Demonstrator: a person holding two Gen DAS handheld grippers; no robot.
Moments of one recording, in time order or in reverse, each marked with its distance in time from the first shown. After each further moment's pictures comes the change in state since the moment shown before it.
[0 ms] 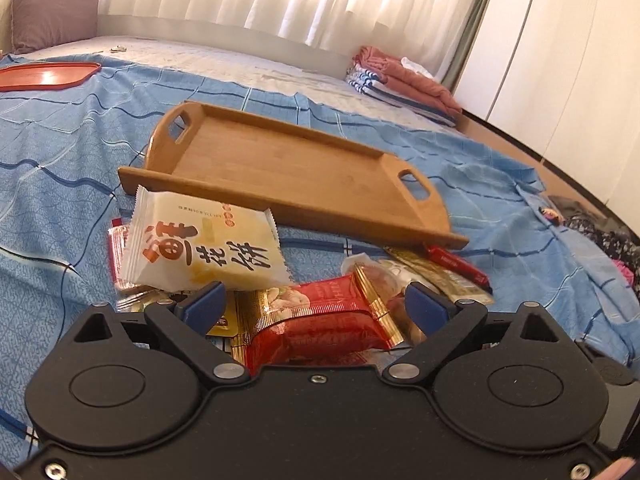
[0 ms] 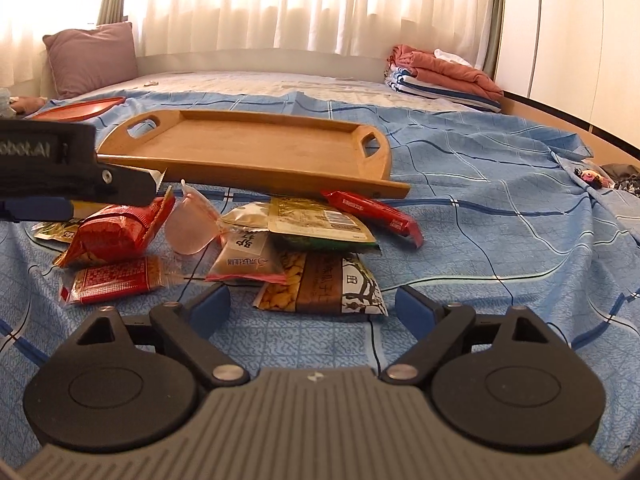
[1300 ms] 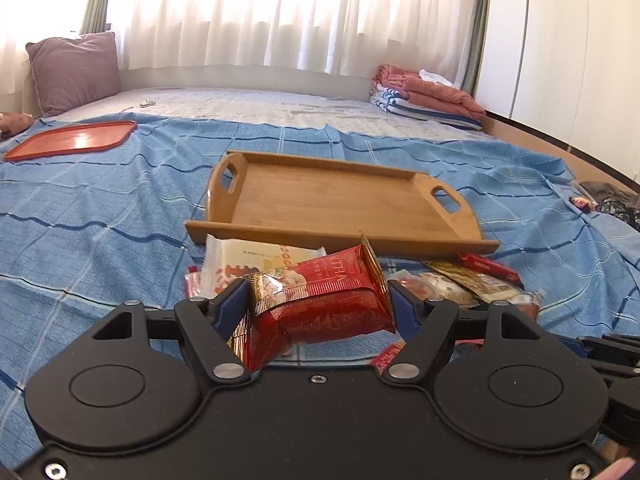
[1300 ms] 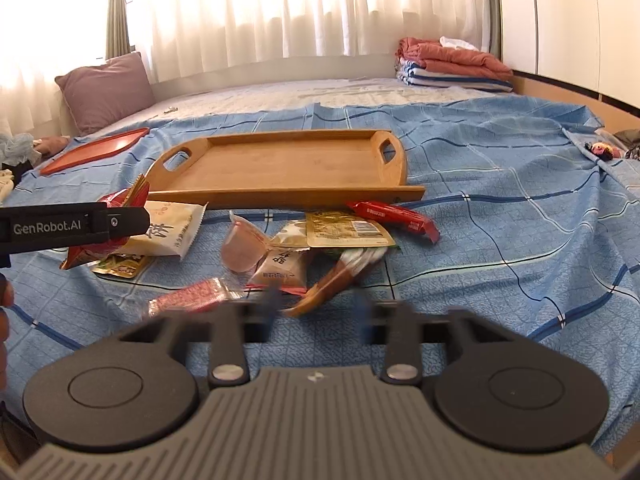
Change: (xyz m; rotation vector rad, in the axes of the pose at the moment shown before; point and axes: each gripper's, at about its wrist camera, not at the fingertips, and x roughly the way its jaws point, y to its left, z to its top) left arm -0.054 -0.001 0.011 0.122 -0.091 0.149; right arm -0.043 -0.005 0.013 0.126 0.013 0.106
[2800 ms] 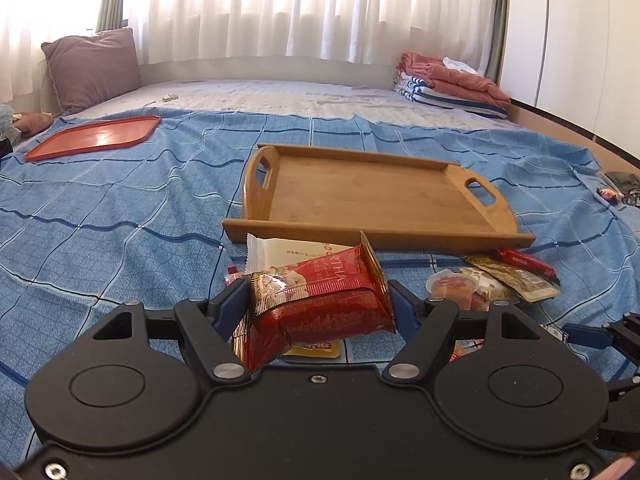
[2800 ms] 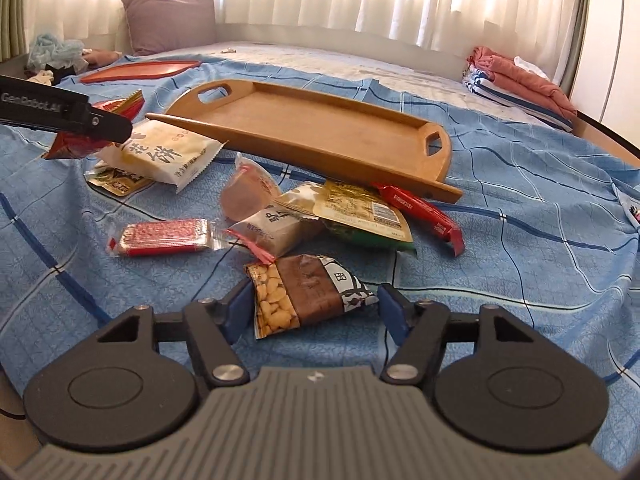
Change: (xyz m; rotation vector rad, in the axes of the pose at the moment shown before) left arm 0.011 0.020 0.006 0.008 0.041 0.073; right arm 0.030 -0.007 -0.010 -0.294 0.072 0.086
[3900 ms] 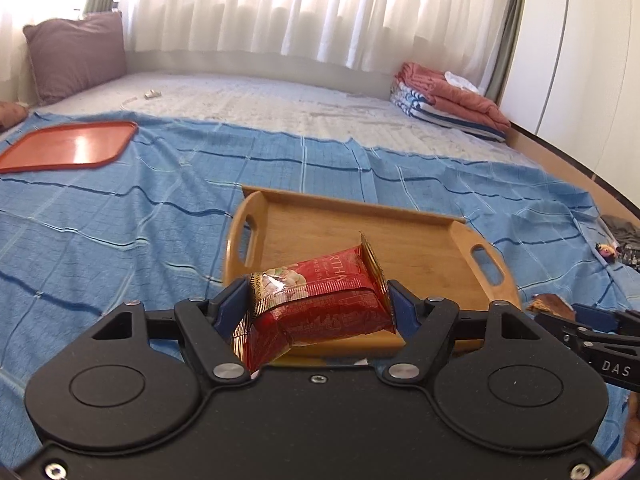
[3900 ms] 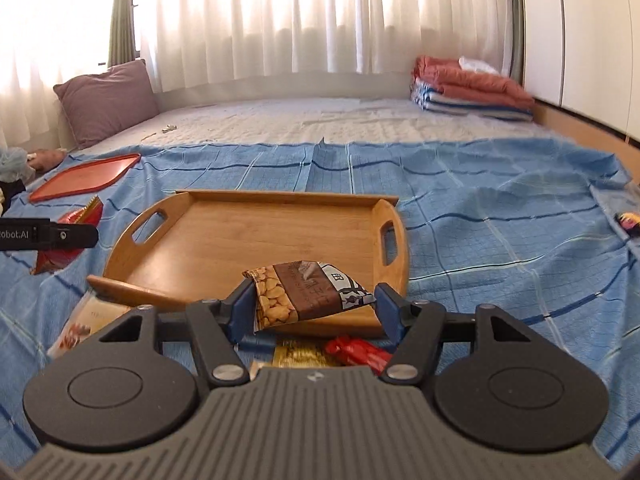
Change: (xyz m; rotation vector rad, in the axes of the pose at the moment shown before) left arm 0.076 0.021 0.113 -0.083 0.049 -0.079; right arm 0.033 -0.056 0.116 0.246 -0.079 -0.049
